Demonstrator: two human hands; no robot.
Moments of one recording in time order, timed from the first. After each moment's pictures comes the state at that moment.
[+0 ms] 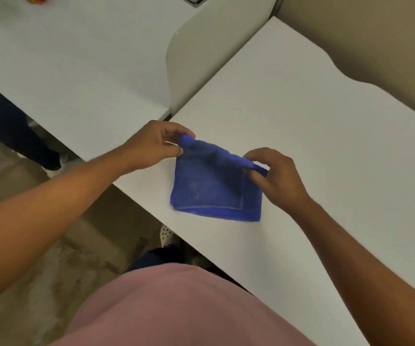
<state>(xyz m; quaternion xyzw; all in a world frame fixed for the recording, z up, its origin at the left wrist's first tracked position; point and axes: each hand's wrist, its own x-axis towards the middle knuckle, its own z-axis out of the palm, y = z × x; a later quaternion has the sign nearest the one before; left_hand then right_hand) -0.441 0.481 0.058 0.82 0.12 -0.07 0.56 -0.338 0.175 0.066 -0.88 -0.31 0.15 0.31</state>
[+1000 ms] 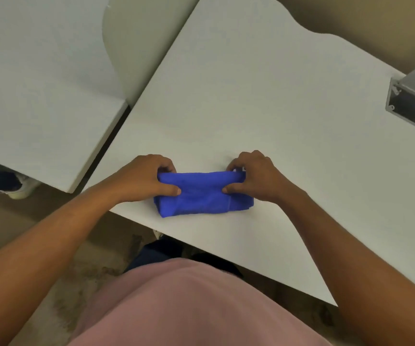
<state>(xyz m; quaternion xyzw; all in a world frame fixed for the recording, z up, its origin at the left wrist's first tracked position) -0.448 0.446 0.025 0.86 0.05 -0.28 0.42 -0.352 0.158 0.044 -0.91 -0.22 0.30 0.16</state>
